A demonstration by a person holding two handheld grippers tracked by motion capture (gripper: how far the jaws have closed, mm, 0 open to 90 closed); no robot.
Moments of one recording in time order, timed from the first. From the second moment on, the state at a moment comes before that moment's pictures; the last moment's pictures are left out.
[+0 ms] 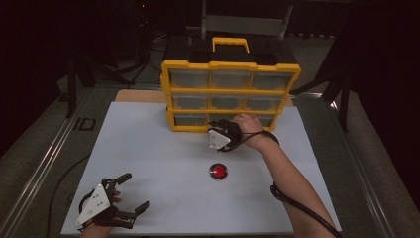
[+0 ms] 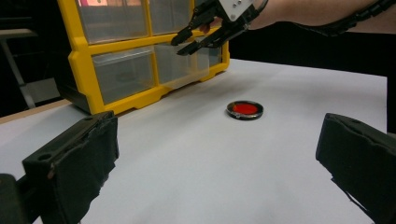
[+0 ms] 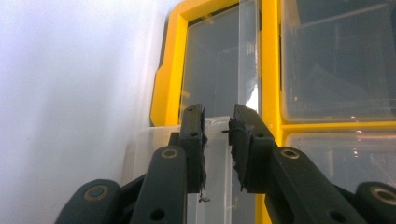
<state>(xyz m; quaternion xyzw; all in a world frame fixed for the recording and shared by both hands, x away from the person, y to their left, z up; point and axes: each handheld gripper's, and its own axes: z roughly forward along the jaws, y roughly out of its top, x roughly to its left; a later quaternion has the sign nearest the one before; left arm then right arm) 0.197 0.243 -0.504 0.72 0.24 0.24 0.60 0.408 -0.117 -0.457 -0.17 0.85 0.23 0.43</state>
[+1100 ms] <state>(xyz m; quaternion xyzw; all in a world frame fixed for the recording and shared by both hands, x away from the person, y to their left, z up) 0.197 0.242 -0.503 0.72 0.24 0.24 0.61 0.368 -0.127 -0.455 -0.18 0.85 0.26 0.41</state>
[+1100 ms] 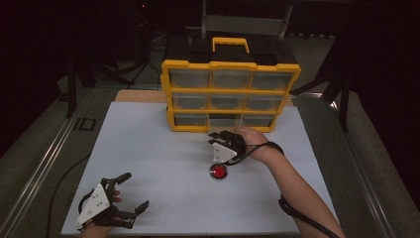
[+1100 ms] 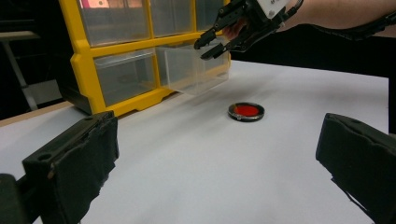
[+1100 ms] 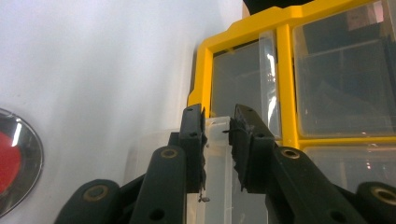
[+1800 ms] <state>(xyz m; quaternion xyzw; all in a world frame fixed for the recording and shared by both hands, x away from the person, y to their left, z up) 0.196 0.243 -0.503 0.72 0.24 0.24 0.60 0.368 -0.125 -0.464 -0.18 0.86 0.24 0.41</state>
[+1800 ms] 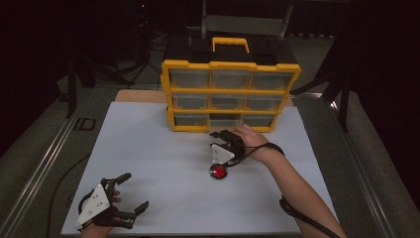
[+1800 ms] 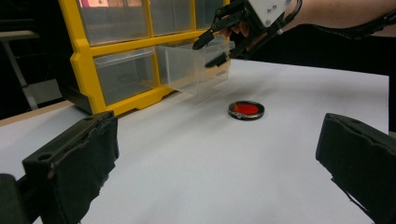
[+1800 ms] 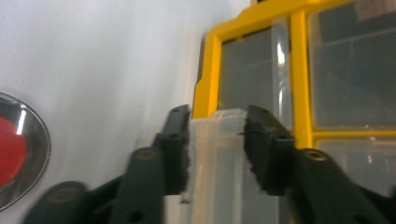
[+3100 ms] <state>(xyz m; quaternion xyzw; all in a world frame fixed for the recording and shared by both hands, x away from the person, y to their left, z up) 0.196 0.243 -0.502 0.72 0.24 0.24 0.60 0.357 -0.156 -0.397 0.18 0.81 0.49 0.26</state>
